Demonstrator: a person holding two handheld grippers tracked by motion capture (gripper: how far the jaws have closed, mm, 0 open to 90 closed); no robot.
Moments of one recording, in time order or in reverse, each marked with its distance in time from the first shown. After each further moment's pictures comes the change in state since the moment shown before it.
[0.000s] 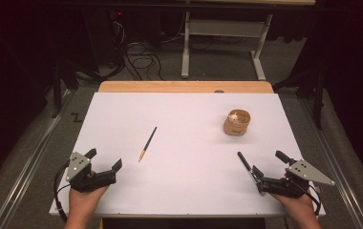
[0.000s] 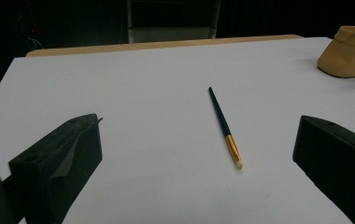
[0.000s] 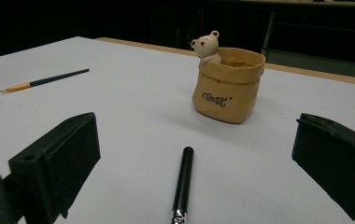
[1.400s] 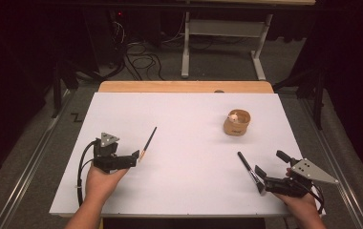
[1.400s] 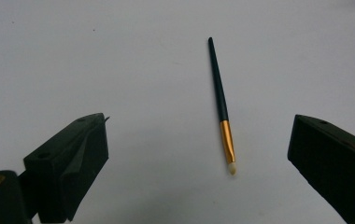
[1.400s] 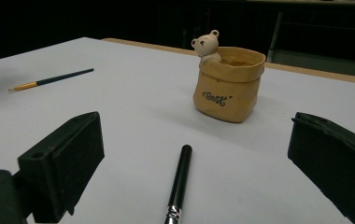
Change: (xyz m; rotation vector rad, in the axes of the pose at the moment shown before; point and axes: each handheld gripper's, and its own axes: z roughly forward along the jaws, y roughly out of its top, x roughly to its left) left arm -0.022 0.036 0.066 0.365 0.032 -0.022; right arm -0.010 -0.002 -0.002 -0.005 0.032 -0.003
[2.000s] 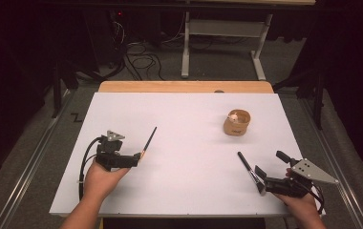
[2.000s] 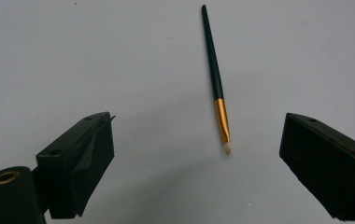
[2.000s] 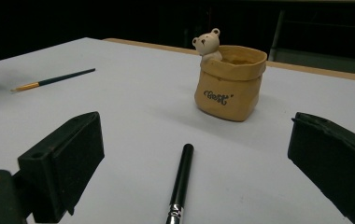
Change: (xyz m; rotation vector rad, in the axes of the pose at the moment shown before) left arm -0.006 0.013 0.002 0.161 -0.006 0.066; right arm -0.001 -0.001 0.000 0.003 0.005 0.009
